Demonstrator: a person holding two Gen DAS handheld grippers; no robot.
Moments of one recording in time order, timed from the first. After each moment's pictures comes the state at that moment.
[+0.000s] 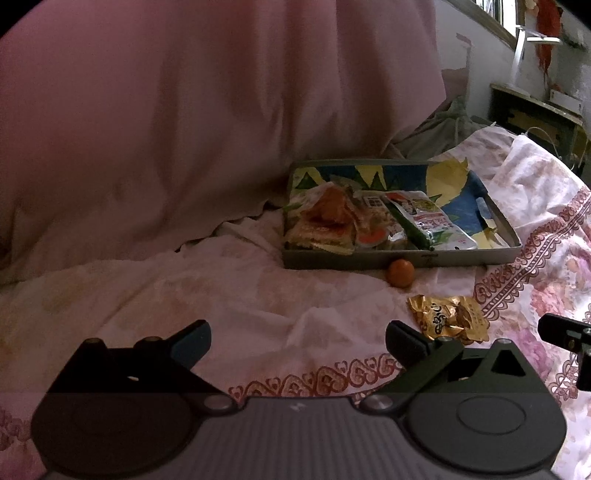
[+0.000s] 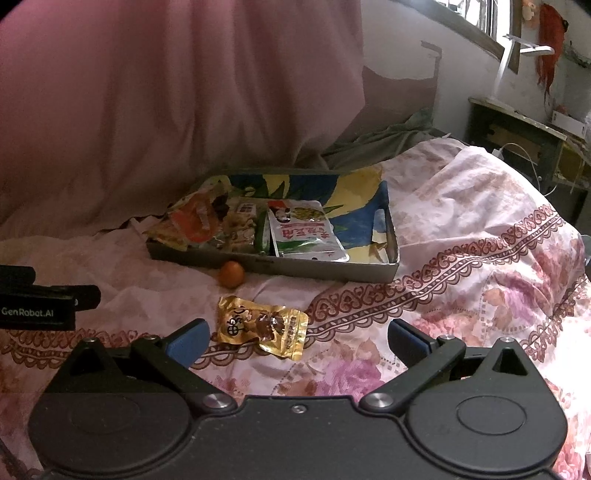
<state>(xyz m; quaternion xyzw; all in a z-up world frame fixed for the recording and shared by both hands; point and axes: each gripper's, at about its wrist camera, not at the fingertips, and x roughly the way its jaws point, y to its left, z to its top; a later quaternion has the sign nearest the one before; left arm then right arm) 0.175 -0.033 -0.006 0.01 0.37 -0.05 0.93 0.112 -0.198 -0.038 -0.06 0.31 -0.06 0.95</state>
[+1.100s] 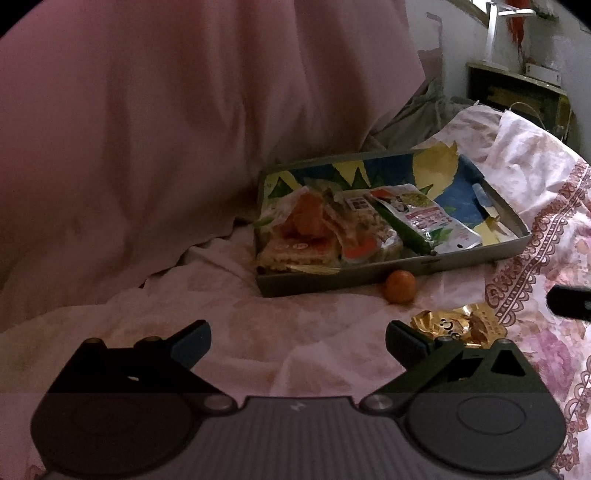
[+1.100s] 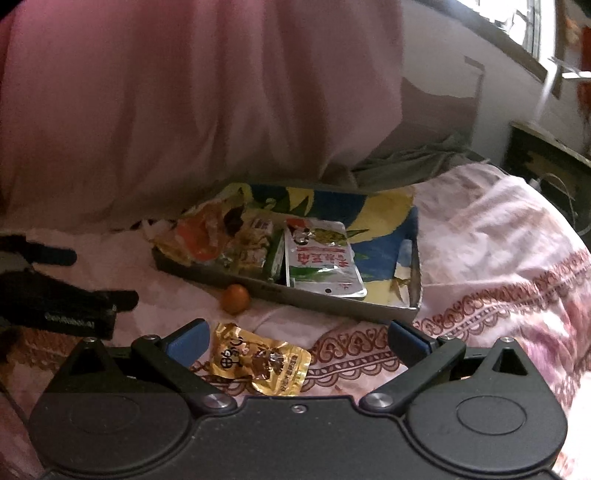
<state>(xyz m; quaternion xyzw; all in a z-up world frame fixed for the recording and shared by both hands) 0.228 -0.053 -0.028 0.06 0.36 -0.08 0.93 0.160 -0.211 -0.035 -0.10 0.31 0.01 0.95</state>
